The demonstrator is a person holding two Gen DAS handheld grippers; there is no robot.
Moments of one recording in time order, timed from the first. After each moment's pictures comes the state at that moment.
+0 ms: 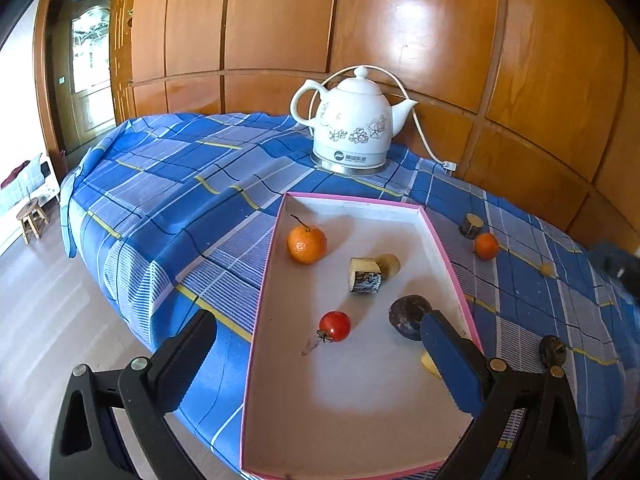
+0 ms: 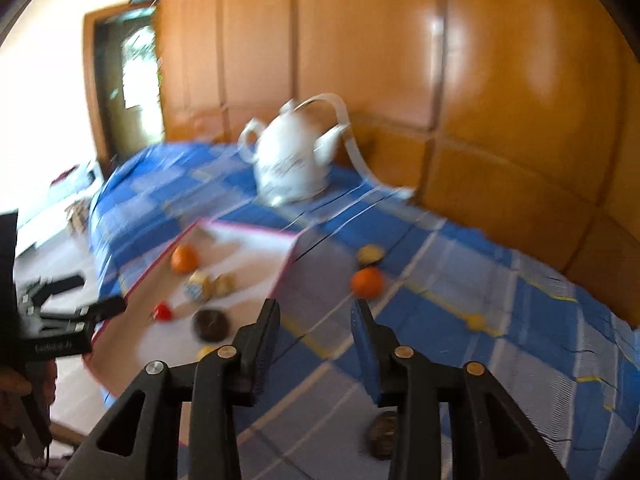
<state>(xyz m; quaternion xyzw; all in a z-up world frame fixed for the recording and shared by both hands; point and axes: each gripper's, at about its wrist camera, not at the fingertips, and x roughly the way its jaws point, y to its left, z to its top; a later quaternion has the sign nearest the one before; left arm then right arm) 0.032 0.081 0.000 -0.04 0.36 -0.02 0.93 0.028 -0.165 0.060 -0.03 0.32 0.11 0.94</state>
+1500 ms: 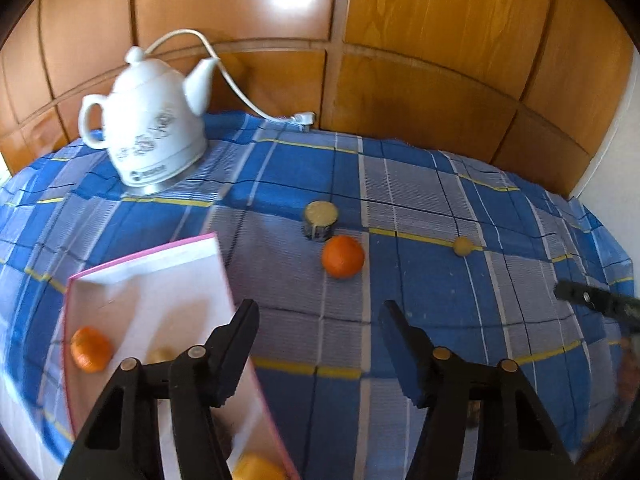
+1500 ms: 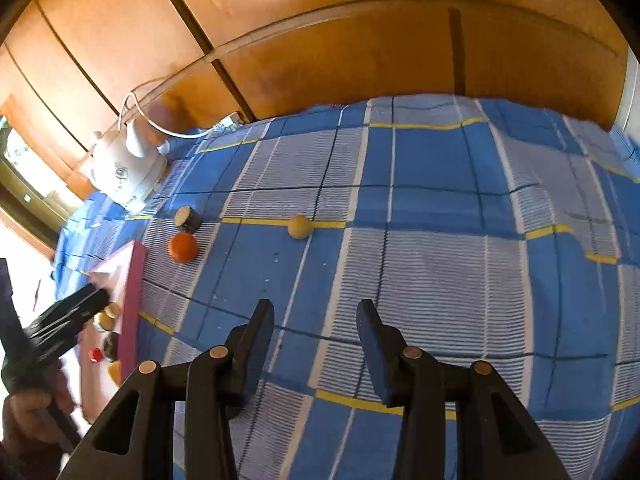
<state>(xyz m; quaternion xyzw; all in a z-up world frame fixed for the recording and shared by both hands) 0.157 -0.105 0.003 0.05 0.44 -0.20 0.87 0.064 -0.373 0.001 0.21 0.48 0.00 0.85</state>
